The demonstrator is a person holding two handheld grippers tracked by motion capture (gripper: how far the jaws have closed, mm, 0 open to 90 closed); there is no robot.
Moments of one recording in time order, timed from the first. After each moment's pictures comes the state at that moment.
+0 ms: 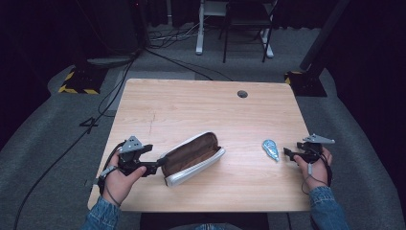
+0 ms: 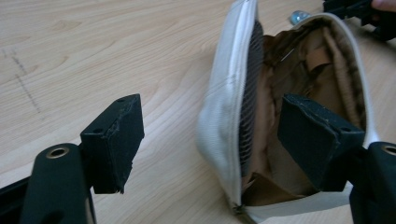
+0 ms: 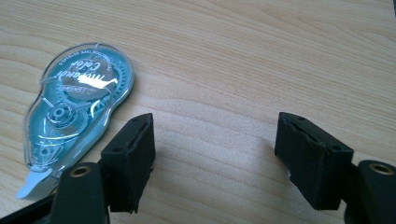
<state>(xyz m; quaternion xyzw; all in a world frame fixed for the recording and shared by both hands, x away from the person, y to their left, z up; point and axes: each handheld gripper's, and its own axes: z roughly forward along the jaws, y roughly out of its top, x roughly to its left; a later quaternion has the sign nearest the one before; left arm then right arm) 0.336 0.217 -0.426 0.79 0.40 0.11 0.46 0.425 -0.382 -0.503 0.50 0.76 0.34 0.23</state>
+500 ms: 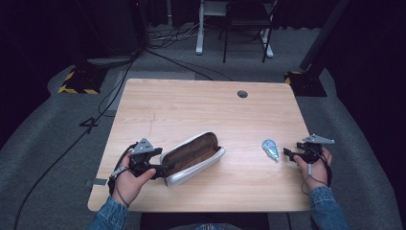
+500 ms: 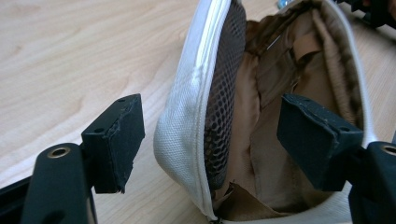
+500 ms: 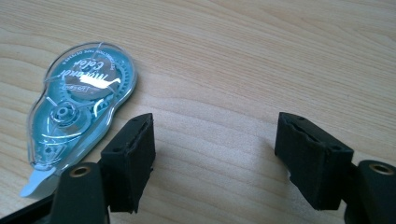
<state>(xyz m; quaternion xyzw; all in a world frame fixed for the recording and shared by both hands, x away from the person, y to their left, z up) 0.342 0.193 -0.443 0.80 0.39 0.09 0.45 0.425 -0.381 -0.503 0.50 0.76 0.35 0.23</state>
